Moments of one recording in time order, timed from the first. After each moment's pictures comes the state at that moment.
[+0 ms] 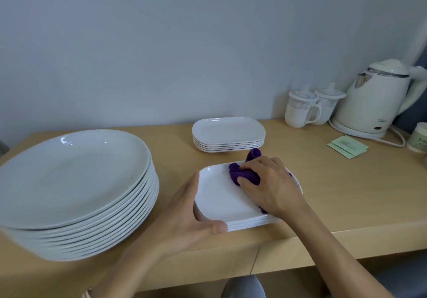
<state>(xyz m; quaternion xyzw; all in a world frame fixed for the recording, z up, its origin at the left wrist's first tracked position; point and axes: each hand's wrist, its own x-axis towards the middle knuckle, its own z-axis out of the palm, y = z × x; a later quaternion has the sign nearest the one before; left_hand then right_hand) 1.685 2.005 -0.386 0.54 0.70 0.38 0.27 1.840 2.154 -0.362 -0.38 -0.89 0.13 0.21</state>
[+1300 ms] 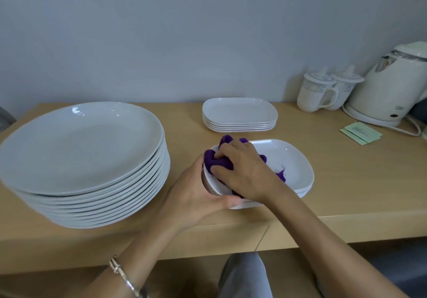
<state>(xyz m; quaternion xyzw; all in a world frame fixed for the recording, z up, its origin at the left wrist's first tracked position) 1.693 2.006 -0.389 0.52 0.66 0.48 0.25 1.792 2.116 -0.358 -0.26 -0.93 0.20 0.15</state>
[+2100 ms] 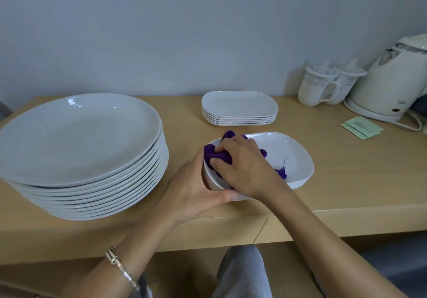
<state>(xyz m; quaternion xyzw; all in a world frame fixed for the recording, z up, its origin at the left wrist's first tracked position) 1.694 2.005 -0.388 0.52 0.66 0.47 0.26 1.792 2.105 -0.354 -0.31 -0.91 0.22 0.15</state>
